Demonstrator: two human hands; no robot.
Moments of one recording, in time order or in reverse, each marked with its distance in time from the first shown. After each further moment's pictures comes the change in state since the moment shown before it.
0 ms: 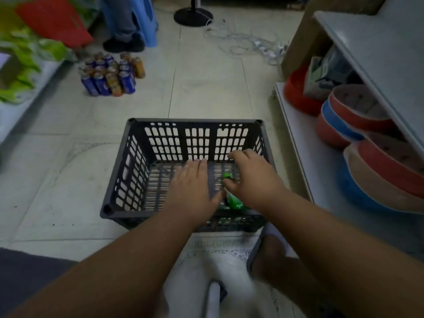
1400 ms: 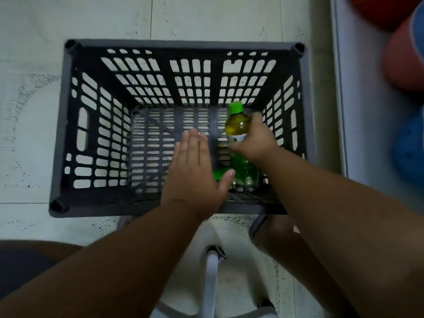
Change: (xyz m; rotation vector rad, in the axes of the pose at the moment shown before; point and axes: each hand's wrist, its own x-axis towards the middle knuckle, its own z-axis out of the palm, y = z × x) left_hand 0.061 -0.013 0.096 -0.019 -0.206 -0.076; right_hand 0.135 0.105 0.154 0.479 -0.253 0.440
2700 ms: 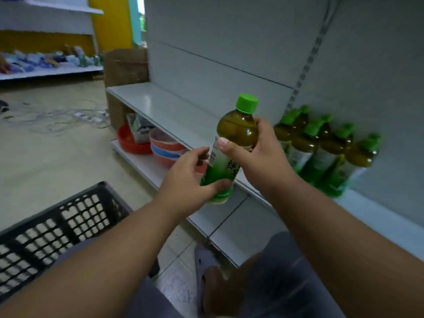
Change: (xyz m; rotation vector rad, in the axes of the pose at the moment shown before) left_hand -0.193 0.270 -0.186 -0.688 -0.032 0.963; right_hand -0.499 -0.010 -0.247 0.557 1.039 -0.232
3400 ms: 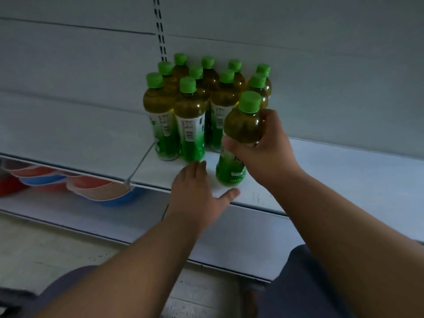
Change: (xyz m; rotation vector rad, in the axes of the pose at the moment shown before) left_hand 0.054 0.014 0.261 0.558 -0.315 0.295; right_hand -0.028 0.124 -0.177 -0.269 0.604 0.302
